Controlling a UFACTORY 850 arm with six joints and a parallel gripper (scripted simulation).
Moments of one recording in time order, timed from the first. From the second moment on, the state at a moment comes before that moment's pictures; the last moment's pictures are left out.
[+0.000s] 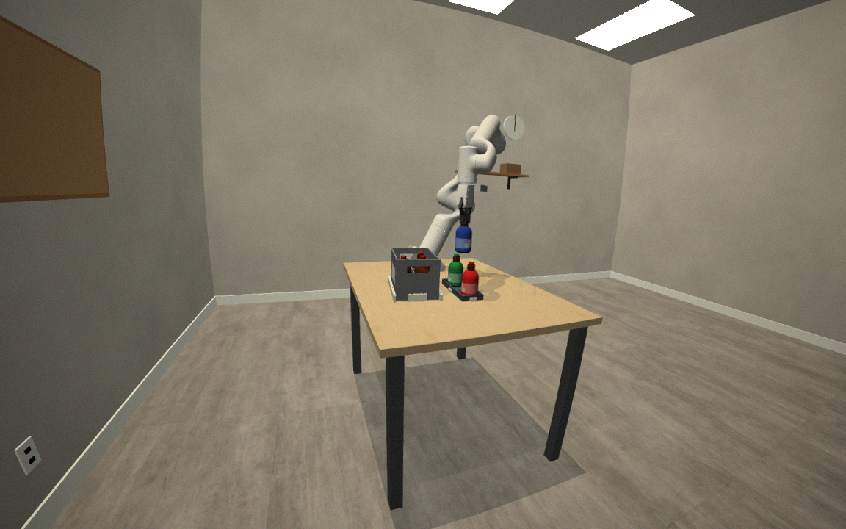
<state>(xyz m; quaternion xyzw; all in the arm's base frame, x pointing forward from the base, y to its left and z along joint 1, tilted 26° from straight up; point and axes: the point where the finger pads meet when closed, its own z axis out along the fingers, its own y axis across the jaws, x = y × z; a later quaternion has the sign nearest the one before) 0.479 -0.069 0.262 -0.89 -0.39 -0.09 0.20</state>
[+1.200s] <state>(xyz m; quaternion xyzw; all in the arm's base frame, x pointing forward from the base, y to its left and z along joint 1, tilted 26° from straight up) 0.466 -0.091 0.251 -0.89 -0.39 -0.09 0.20</state>
